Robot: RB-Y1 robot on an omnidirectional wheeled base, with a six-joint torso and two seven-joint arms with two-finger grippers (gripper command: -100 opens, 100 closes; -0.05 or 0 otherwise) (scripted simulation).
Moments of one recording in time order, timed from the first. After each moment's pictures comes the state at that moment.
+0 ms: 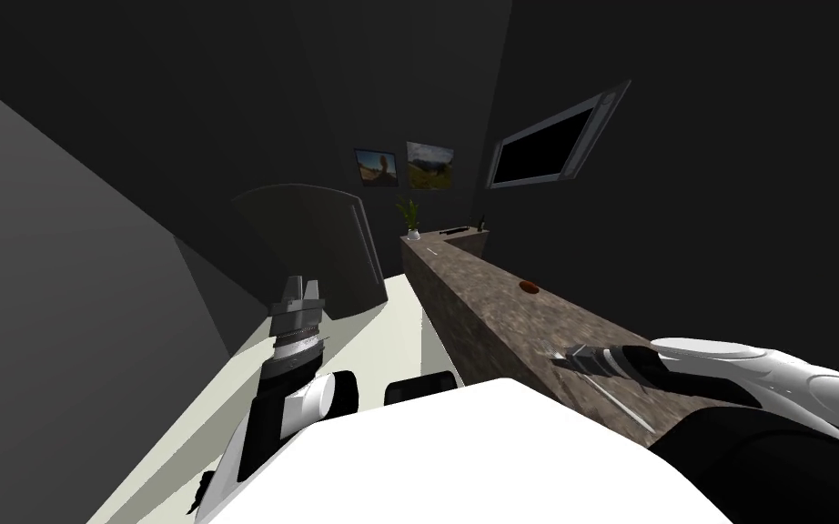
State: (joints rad) left arm 0.49 0.00 0.04 -2.33 -0.07 -0.44 0.02; right arm 0.72 -1.63 0.36 -1.40 0.28 -0.48 0.02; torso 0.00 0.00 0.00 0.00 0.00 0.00
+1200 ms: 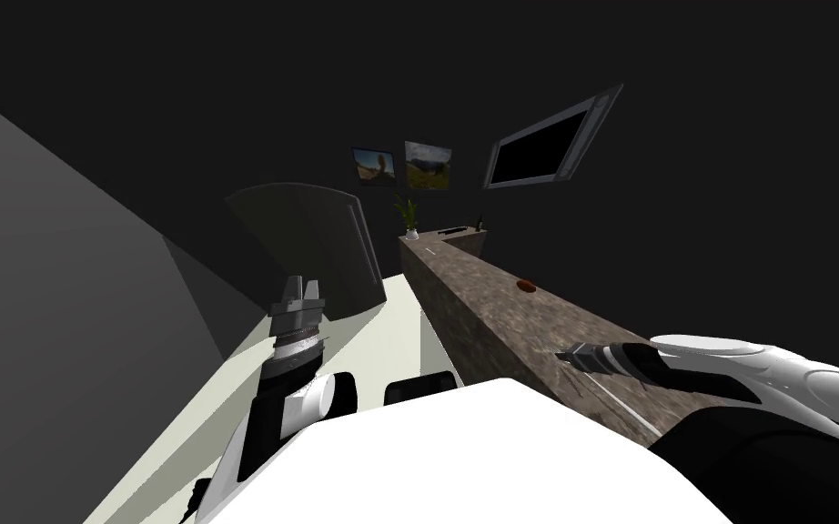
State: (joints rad) left arm 0.49 0.00 0.04 -2.33 -0.07 -0.44 0.02; right arm 0.71 -1.65 0.36 -1.39 0.28 -0.49 0.01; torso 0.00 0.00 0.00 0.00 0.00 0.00
